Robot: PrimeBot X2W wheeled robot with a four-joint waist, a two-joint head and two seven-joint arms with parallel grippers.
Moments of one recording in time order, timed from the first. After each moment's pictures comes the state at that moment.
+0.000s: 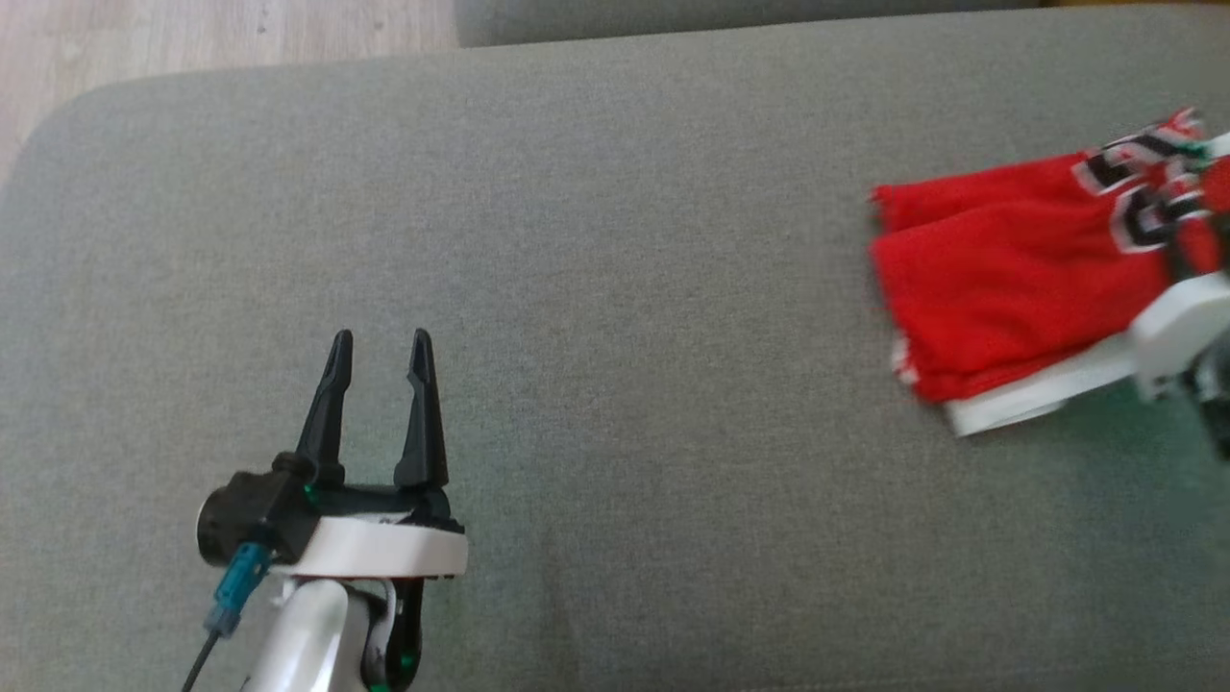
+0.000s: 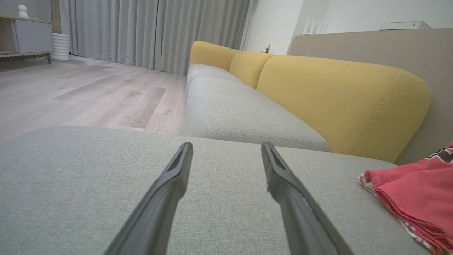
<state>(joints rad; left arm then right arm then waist) -0.16 0.05 -0.21 0.21 -0.31 -0.03 -0.26 -0.56 -0.36 -0.01 0.72 -0.18 0.13 -0.03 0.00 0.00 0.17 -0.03</state>
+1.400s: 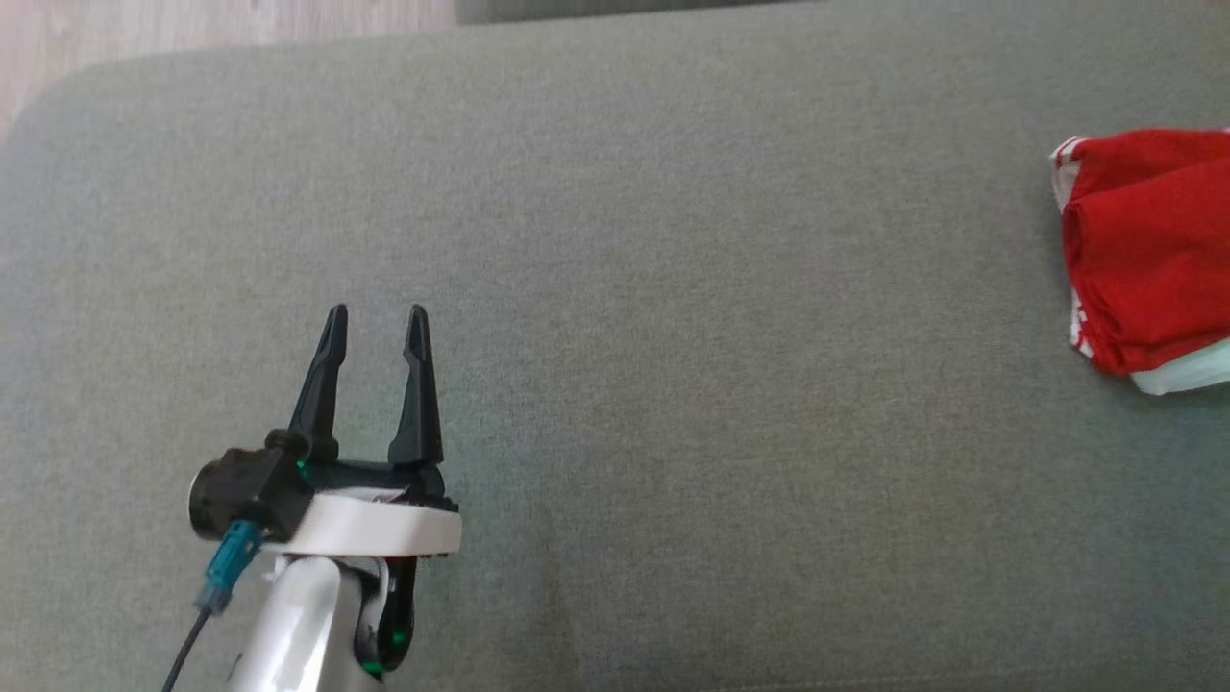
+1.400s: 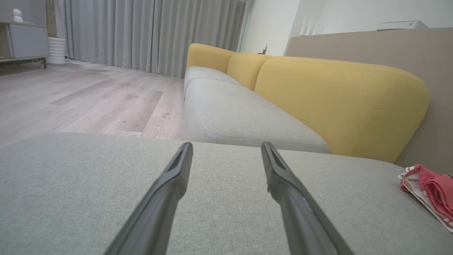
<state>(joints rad) -0.20 0.05 -0.19 0.22 -0.29 -0.05 -0.26 -0.71 -0.38 -0.29 0.79 -0.41 0.13 -0.05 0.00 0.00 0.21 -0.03</state>
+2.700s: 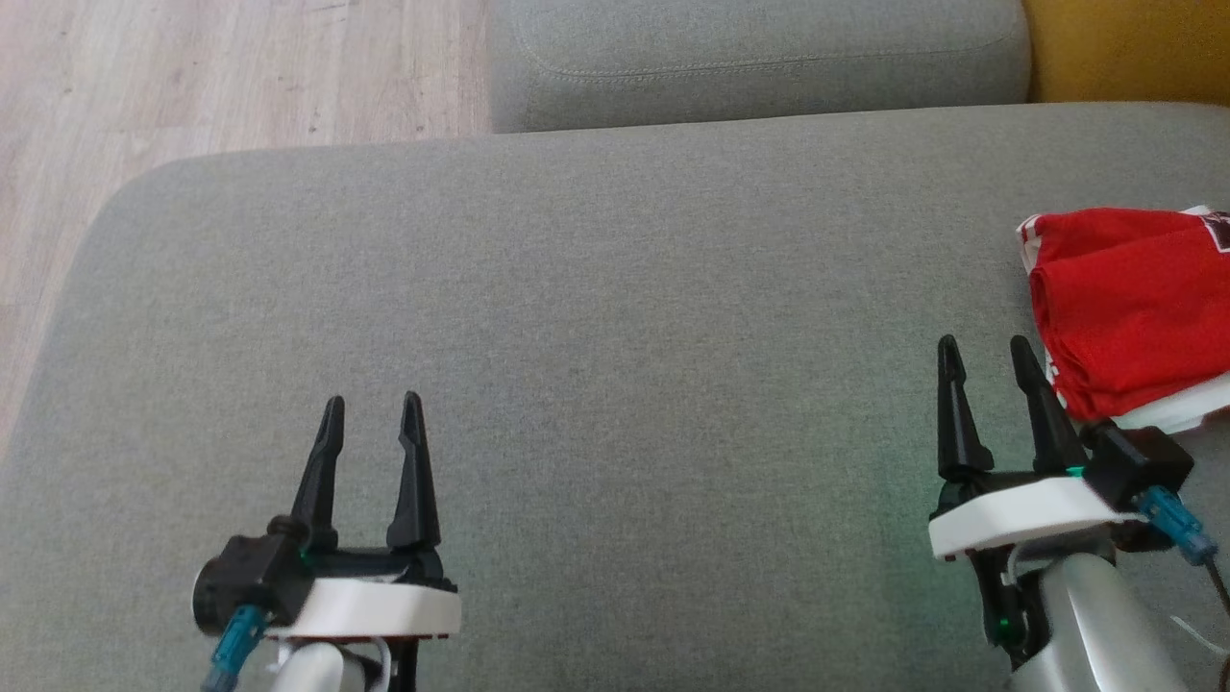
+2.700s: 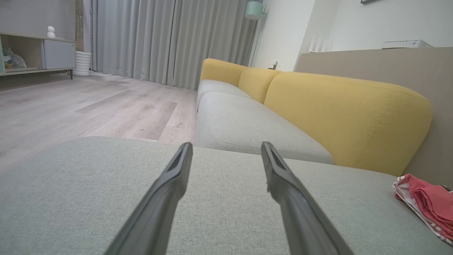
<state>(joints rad) -0.04 0.05 -0.20 0.17 -0.31 -0.01 -0.26 -0.16 -0.05 0.03 0.37 0.24 0.13 -0.25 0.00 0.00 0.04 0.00</state>
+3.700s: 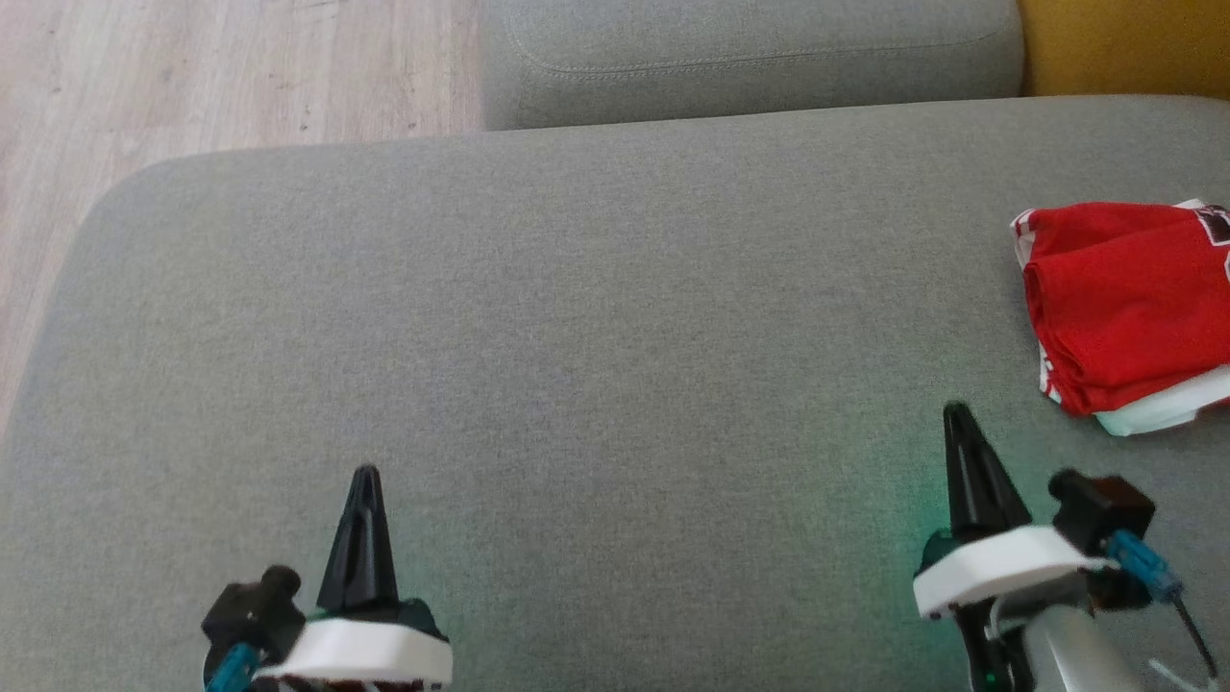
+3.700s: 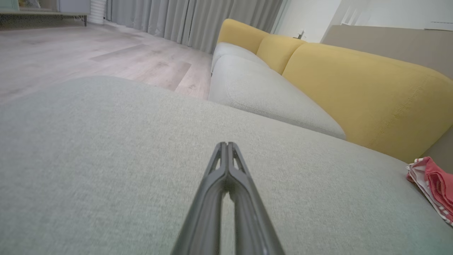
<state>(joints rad) -0.01 0.05 -0.19 0.27 -0.42 -0.01 -0.26 -0.12 -0.05 0.05 0.43 0.24 0.13 -0.25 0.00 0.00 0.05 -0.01</state>
